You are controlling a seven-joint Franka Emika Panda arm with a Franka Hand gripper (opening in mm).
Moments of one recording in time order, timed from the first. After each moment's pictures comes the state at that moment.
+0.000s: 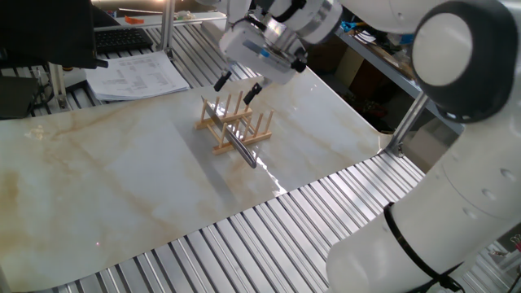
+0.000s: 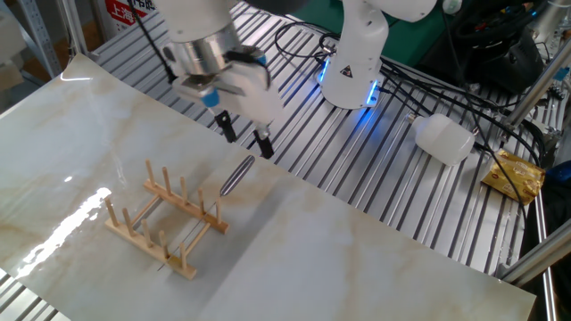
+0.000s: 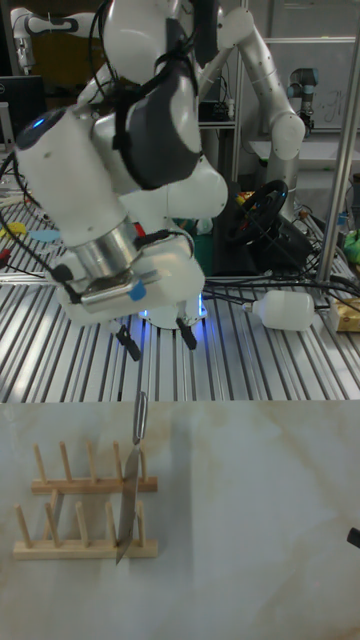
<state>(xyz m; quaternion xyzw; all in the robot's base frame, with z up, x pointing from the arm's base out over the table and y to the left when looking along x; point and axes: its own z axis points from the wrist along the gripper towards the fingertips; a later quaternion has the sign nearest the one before) 0.514 -0.029 0.303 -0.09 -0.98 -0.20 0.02</state>
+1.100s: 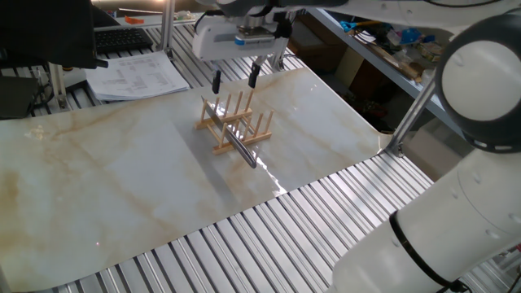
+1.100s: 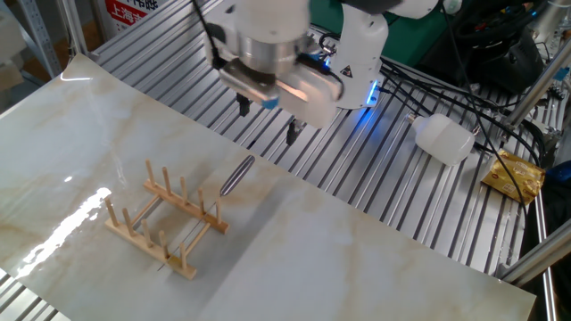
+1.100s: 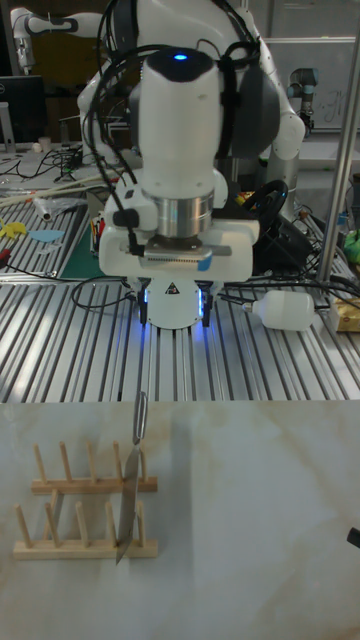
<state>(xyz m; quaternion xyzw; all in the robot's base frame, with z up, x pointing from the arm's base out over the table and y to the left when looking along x) 0.497 0.008 0.347 -0.02 -1.00 0.02 0.05</state>
